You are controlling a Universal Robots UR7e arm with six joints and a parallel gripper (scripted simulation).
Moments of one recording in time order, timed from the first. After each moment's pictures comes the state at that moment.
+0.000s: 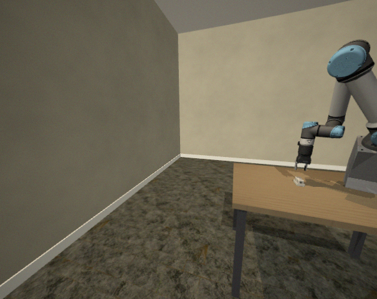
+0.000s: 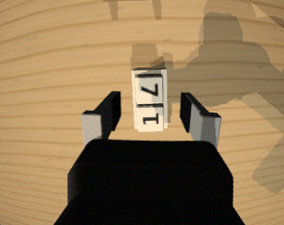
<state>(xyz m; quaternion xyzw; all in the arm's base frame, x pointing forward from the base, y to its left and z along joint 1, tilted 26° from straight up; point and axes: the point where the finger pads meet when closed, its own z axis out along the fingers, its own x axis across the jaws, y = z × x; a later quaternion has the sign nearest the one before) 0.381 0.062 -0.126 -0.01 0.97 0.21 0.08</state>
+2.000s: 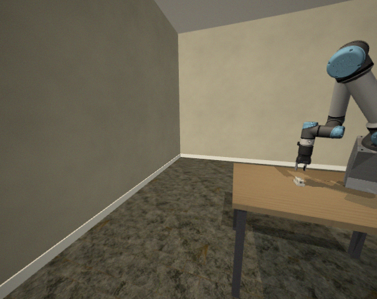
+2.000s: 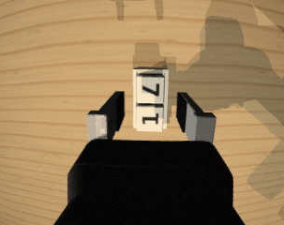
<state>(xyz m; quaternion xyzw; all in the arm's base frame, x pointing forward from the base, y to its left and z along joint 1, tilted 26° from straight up) 0.383 0.064 -0.127 -0.03 0.97 0.21 0.08</state>
